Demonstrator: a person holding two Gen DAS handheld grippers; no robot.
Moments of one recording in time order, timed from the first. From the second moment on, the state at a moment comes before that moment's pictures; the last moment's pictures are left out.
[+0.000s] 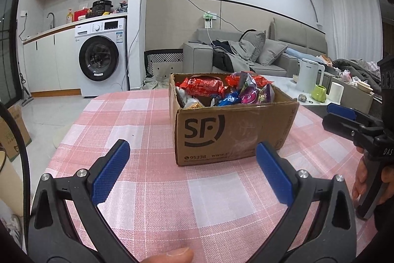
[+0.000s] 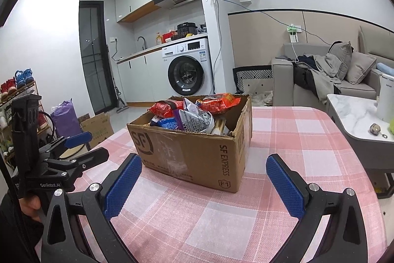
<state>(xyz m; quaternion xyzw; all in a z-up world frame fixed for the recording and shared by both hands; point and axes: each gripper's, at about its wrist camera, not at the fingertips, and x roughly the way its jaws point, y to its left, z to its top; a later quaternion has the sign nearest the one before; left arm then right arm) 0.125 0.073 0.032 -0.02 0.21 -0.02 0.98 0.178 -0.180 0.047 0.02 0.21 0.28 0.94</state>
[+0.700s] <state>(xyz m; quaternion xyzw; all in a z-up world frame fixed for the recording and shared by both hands) 0.123 0.075 0.030 -0.03 0.20 -0.02 0.98 0.173 -0.181 0.039 0.02 0.20 0.28 0.94</state>
